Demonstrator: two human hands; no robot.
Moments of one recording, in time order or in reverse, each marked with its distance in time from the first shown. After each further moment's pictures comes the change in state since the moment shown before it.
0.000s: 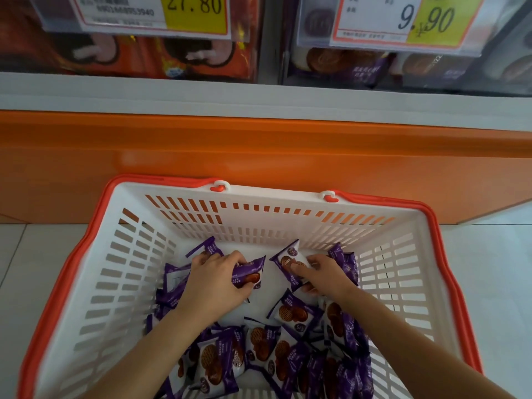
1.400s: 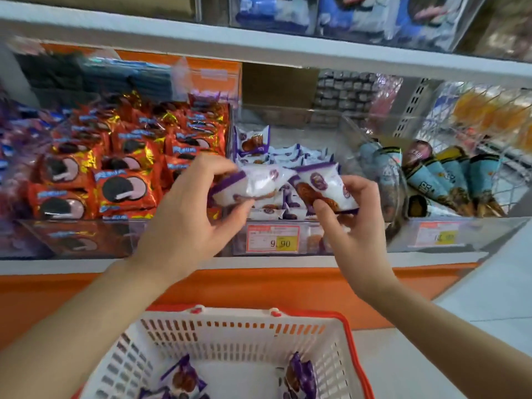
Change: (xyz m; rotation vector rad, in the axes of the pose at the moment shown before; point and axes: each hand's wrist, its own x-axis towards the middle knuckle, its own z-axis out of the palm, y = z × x) left_hand -0.006 0.147 -0.304 -0.219 0.932 0.733; right_hand -0.225 -0.214 -0.131 0.208 0.625 -1.235
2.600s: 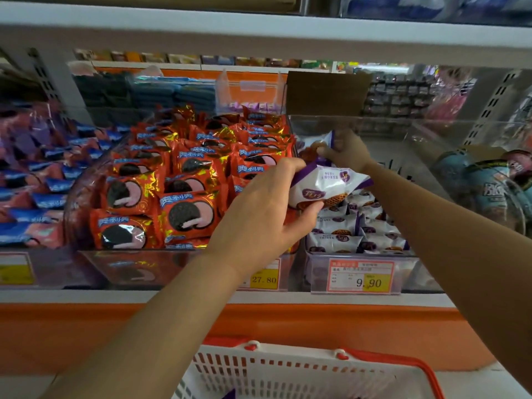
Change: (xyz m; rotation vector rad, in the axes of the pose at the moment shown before) left_hand 0.021 -0.061 0.013 -0.018 -0.131 -0.049; right_hand 0.206 0.080 0.106 -0.510 -0.268 0.172
